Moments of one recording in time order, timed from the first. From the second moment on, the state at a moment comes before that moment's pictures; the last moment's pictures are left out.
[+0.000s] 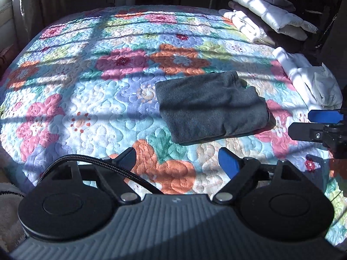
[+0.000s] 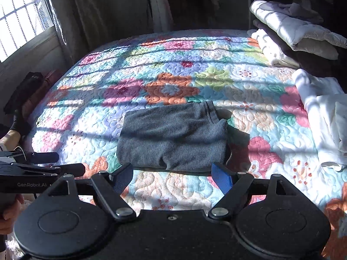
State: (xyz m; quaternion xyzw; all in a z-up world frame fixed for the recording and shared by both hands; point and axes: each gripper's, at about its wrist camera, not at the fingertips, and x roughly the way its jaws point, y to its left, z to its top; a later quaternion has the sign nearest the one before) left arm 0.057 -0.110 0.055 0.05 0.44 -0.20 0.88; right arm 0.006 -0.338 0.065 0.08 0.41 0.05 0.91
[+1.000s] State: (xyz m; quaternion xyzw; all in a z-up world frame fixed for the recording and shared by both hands) left arm 0.031 -0.137 0.034 0.08 0.45 -0.22 0.86; right arm -0.010 -0.316 0.055 0.01 0.46 0.00 0.89
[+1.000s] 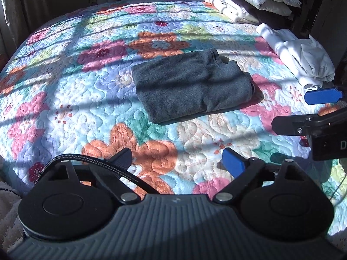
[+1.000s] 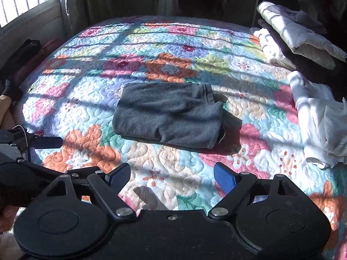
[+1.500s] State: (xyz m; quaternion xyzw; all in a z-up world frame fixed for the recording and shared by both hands) left arm 0.024 -0.143 0.038 0.12 0.41 -0.21 0.88; right arm -0.009 -0.322 0.053 0.03 0.44 -0.03 0.90
